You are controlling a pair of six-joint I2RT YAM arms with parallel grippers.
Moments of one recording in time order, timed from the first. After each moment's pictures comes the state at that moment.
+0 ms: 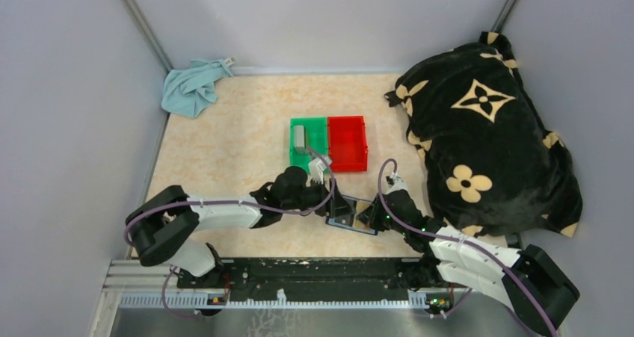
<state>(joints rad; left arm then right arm) -0.99 1.52 0.61 0.55 0.31 -0.83 0.73 0.87 0.12 0.10 0.00 0.92</state>
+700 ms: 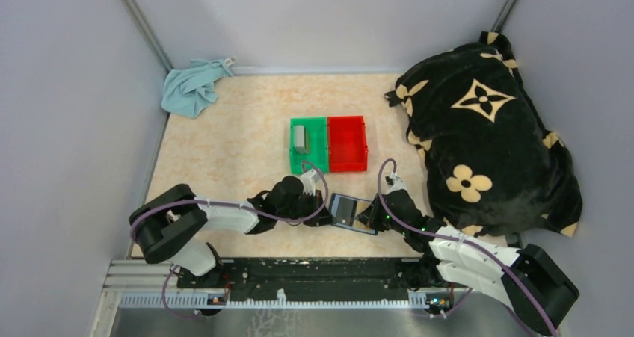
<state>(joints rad) -0.97 1.51 0.47 0.52 0.27 -0.79 0.73 0.88 0.12 0.11 -0.01 0.92</state>
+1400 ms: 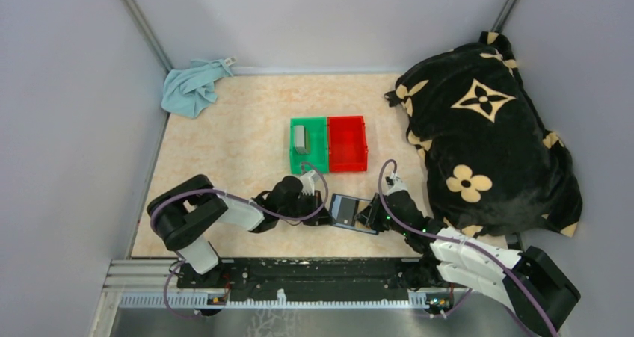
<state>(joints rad) -0.93 1.66 0.45 0.66 0.34 -0.82 0.73 0.86 0.11 0.11 -0.02 0.92</state>
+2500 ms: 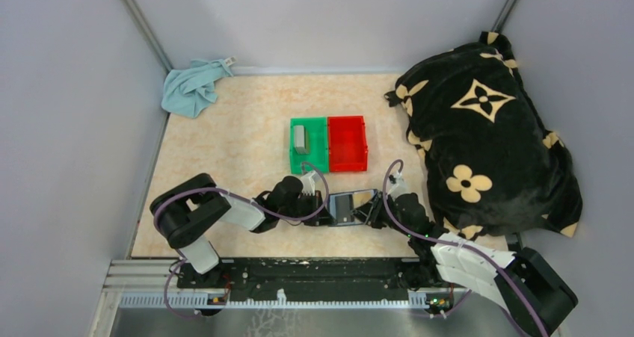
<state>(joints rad) -0.92 1.69 0.45 0.70 0.36 -0.84 0.66 0.87 0.01 0.44 -0.16 0.92</state>
